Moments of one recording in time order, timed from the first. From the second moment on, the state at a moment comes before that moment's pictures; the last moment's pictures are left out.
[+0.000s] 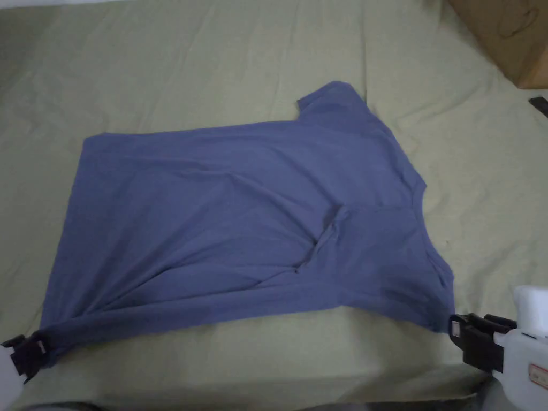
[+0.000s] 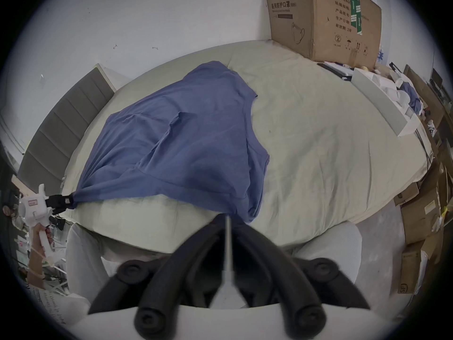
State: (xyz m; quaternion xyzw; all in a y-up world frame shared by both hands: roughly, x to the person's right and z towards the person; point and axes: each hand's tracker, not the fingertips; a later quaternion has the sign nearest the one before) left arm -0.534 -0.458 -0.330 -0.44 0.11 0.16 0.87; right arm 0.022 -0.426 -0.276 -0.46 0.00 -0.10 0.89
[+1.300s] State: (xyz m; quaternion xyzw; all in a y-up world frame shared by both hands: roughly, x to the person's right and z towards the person) left arm -0.519 -0.436 -0.513 -0.44 0.09 0.06 0.89; right arm 0.052 -0.450 -0.477 -0.47 -0.03 -0.06 0.88
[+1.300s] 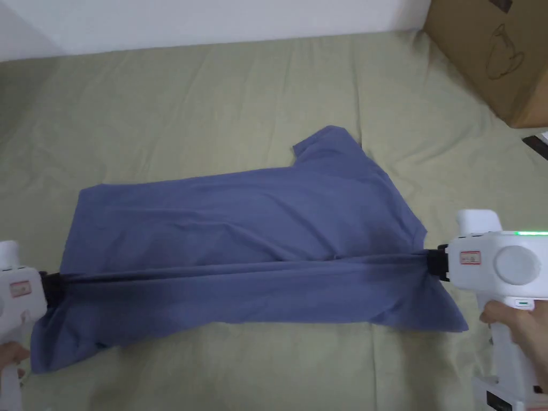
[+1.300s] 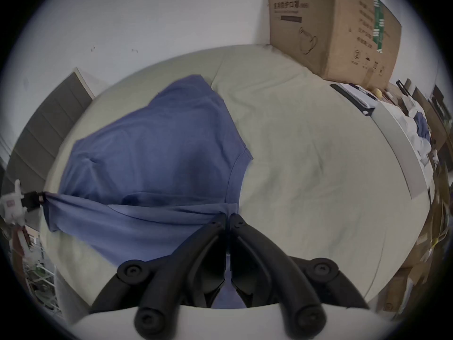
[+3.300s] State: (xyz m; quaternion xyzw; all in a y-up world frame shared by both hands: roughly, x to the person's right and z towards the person) left arm -0.528 -0.432 -0.427 -0.47 0.06 0.08 0.87; right arm 0.041 -0.460 -0.396 -0.48 -0.06 -0.14 0.86
